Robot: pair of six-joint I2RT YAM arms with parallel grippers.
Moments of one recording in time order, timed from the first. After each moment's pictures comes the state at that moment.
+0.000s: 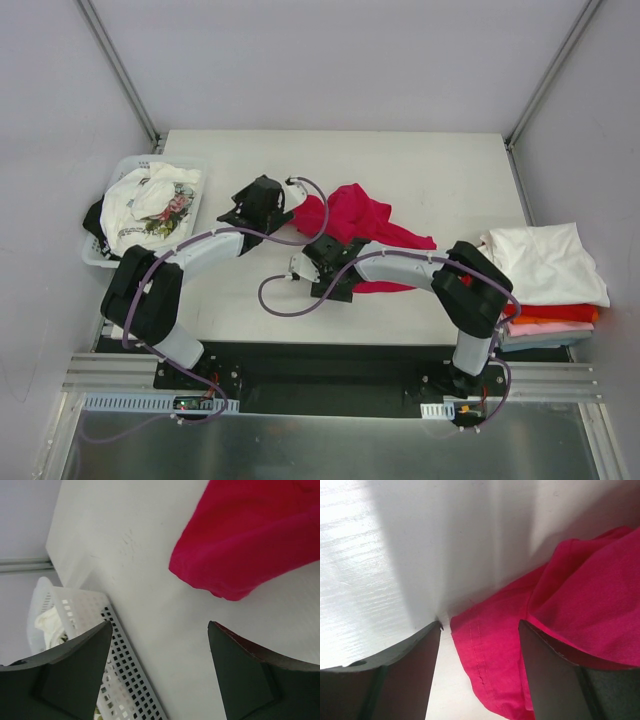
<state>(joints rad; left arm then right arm) -0.50 1.56 0.95 -0.05 -0.40 0.69 1.00 1.82 1.17 -0.61 0.14 -0.52</state>
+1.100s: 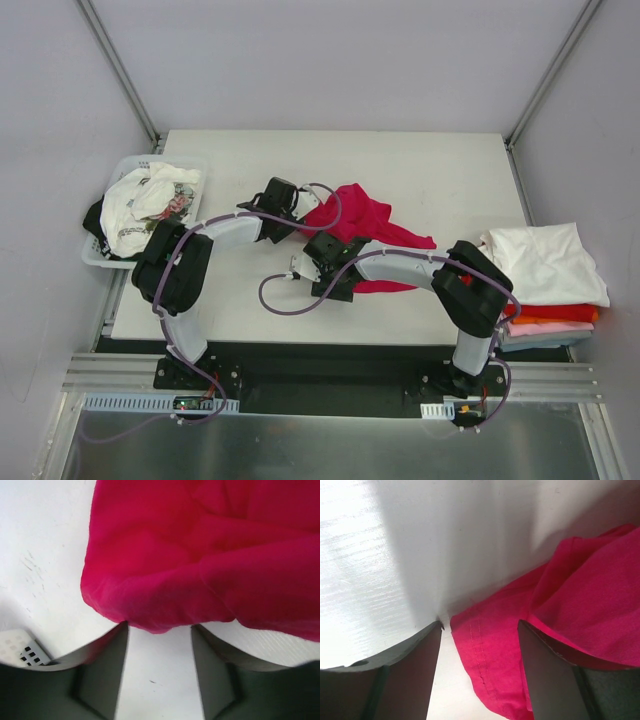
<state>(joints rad) -0.50 1.80 1.09 -0.22 -0.18 0.55 0.99 1.82 1.17 -0.62 0.13 -0.52</state>
